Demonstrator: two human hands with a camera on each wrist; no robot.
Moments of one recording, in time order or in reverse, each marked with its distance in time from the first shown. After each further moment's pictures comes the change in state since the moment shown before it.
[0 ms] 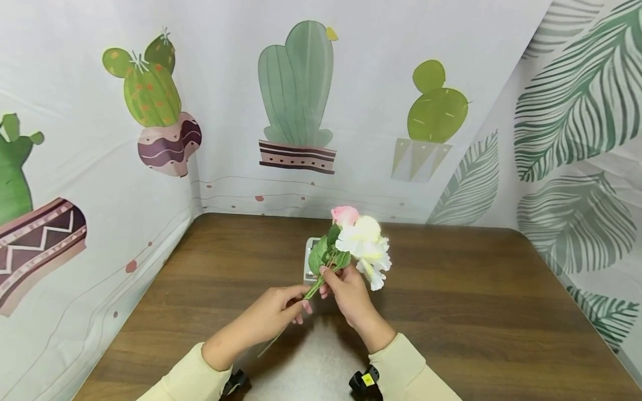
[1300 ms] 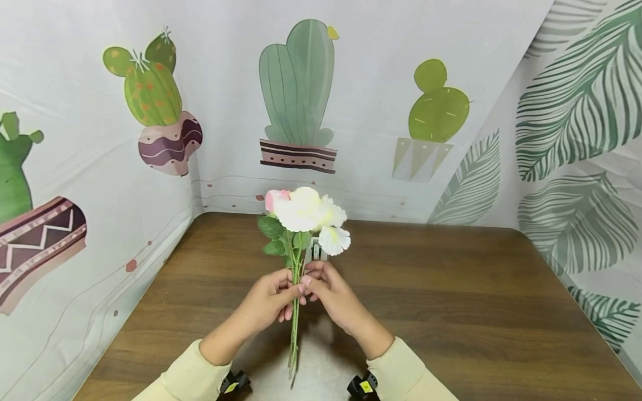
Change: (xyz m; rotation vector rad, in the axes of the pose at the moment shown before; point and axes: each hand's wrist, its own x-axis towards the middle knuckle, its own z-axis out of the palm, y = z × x) left_hand 0.004 -0.001 -0.008 -0.443 0.138 -0.139; right_hand -0.012 -0.011 0.011 -0.169 -0.296 -0.034
